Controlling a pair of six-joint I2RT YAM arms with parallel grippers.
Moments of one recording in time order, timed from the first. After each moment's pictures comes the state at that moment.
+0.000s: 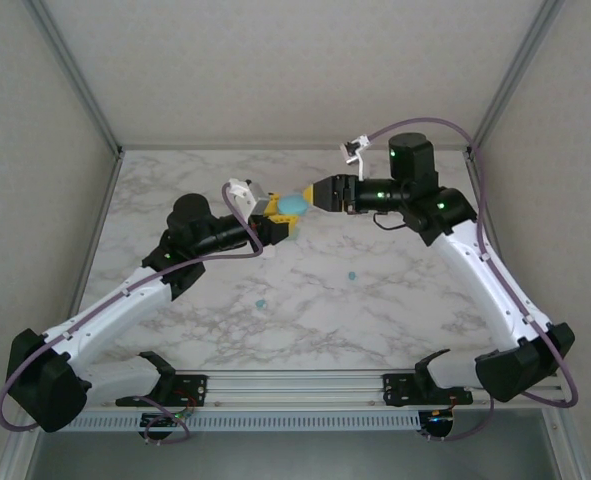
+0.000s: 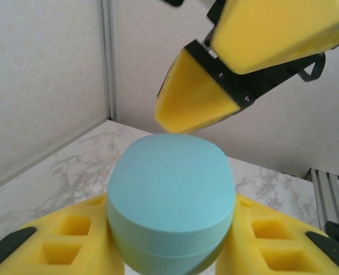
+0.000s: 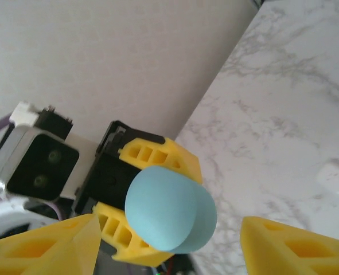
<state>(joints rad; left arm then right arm) -0.63 1.16 0.89 0.25 0.59 -0.05 0.49 1.32 1.48 -0.61 -0.81 0.48</state>
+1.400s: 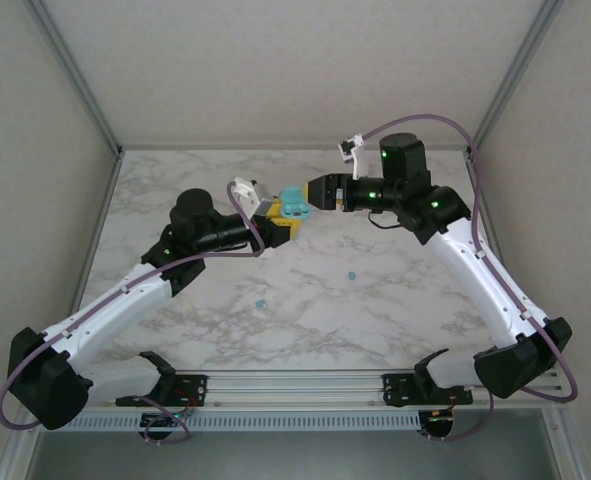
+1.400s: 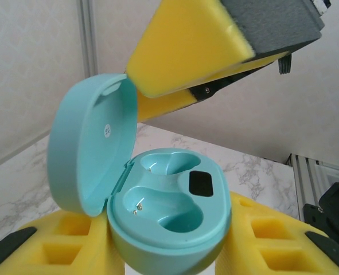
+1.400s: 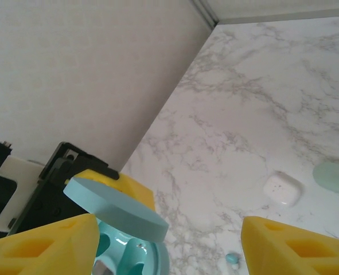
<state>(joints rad) -0.63 1.17 0.94 0.16 0.65 -0.03 0.53 1.35 1.50 -0.63 -0.59 0.45</state>
